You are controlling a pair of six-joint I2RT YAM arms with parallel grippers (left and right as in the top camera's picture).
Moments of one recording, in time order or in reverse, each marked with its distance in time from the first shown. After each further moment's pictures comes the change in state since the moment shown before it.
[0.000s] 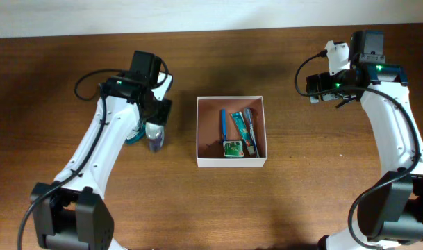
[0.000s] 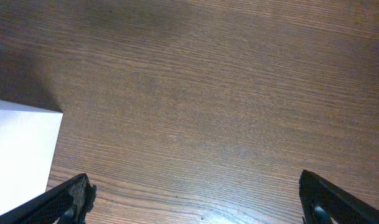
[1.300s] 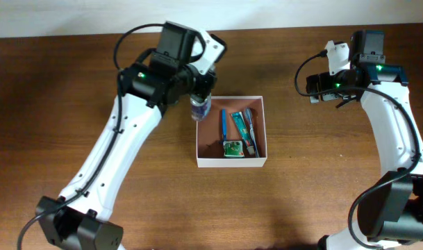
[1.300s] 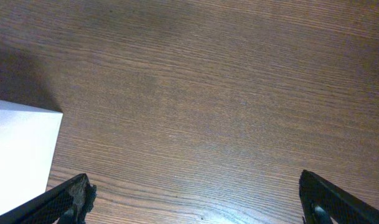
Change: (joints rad) left arm -0.208 0.001 0.281 0.122 0.209 0.135; right arm 0.000 0.000 0.000 0.000 0.000 0.000
